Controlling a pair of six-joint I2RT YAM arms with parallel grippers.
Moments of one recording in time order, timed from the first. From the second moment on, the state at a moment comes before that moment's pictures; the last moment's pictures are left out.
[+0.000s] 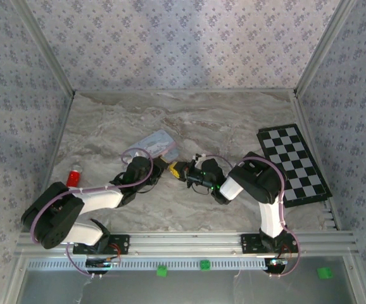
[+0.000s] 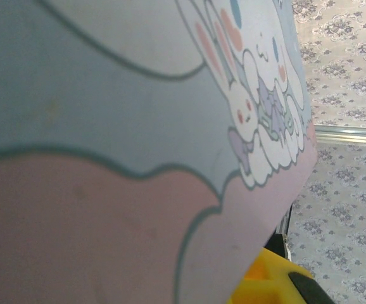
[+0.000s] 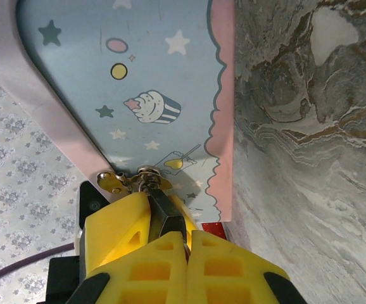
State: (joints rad) left arm -0.71 1.36 0.40 0.49 -0.04 -1.51; right arm 0.80 1.96 0.55 1.25 -0.30 1.75
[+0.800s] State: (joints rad) left arm -0.73 1.34 0.40 0.44 0.08 -1.47; right arm 0.77 1.91 0.39 1.31 -0.41 1.69
